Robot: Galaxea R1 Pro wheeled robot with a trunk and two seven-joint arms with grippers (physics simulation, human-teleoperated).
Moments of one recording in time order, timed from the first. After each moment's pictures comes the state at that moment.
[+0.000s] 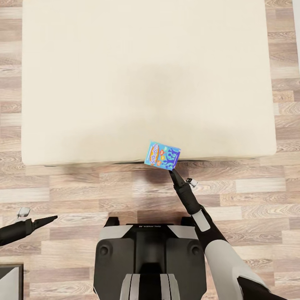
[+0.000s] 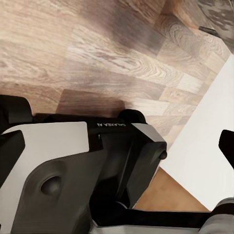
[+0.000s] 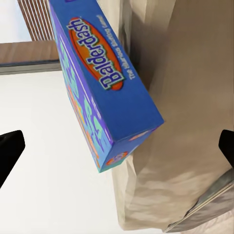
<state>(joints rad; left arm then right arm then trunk) -0.51 0.57 0.40 -0.78 0.15 0.68 -1.39 -0.78 0.16 -0.31 -0.56 -0.73 0.14 1.34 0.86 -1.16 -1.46</state>
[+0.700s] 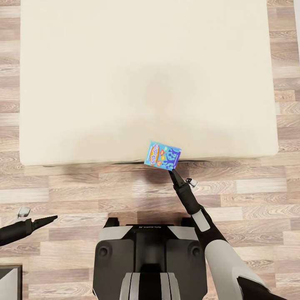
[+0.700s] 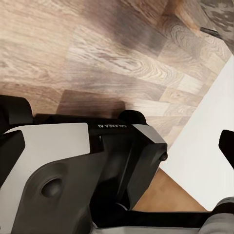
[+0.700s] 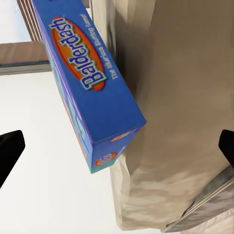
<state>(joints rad) -0.51 0.57 0.40 -0.78 0.15 0.69 -1.39 -0.78 0.17 -0.31 -0.56 -0.73 0.15 1.34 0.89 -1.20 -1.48</state>
